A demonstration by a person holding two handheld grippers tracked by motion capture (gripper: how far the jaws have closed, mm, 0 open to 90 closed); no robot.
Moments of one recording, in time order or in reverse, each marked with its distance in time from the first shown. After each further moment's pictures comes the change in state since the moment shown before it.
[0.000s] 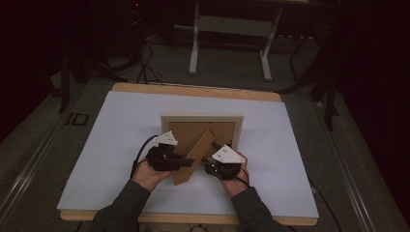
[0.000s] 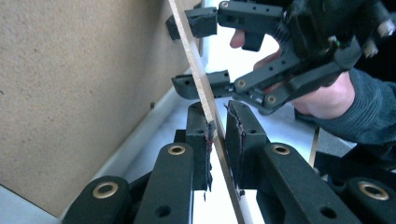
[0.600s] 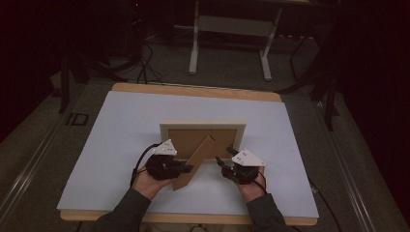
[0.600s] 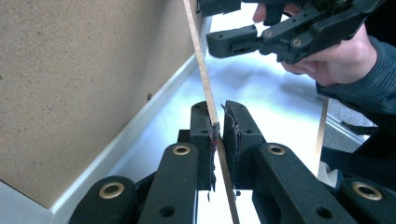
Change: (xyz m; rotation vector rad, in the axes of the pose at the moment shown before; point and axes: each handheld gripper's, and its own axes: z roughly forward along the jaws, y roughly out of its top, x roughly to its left) left arm -0.011 -0.018 0.003 -0.035 0.032 0.042; right arm -0.029 -0.018 -0.037 0.025 -0.011 0.070
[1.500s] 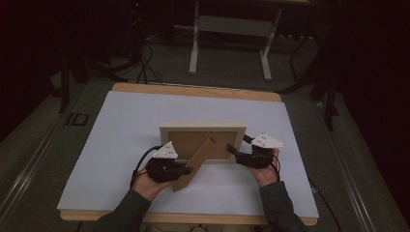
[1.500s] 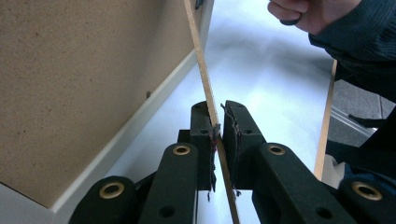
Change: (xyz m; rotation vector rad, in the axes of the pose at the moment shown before) left arm -0.004 -0.004 0.001 0.008 0.009 0.039; right arm -0.063 0.014 -0.004 -0.060 0.093 0.107
